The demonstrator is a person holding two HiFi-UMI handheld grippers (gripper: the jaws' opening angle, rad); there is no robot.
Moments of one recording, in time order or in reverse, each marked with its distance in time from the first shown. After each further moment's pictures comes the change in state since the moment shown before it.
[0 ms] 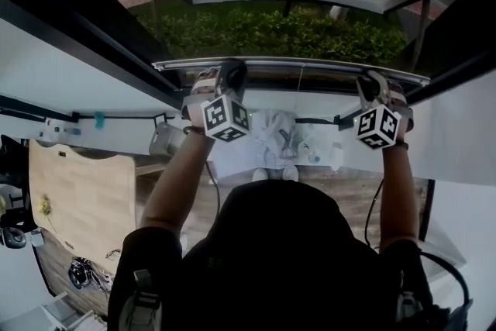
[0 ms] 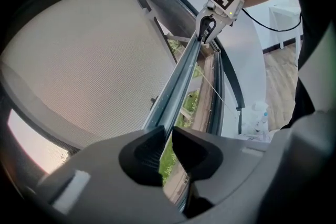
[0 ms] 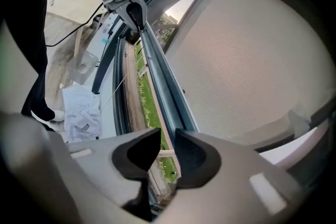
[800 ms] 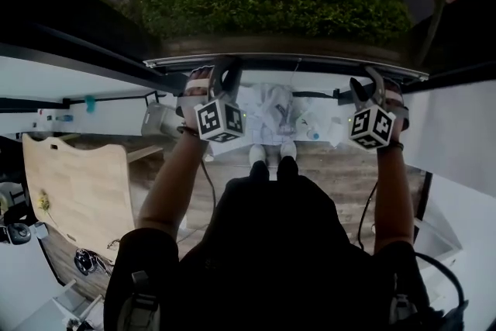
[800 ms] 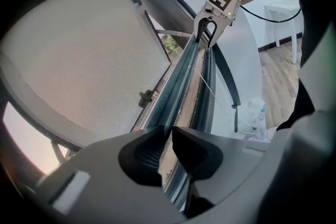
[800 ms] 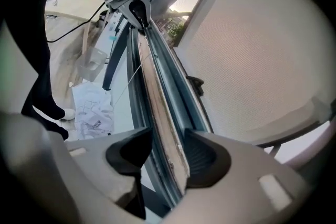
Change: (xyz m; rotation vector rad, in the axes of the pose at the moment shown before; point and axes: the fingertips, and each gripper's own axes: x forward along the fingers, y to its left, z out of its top) left arm 0.034 -0.058 -0.036 0.004 -0.009 -0.032; right arm 0.037 0.072 -0.028 0.000 0.056 0.110
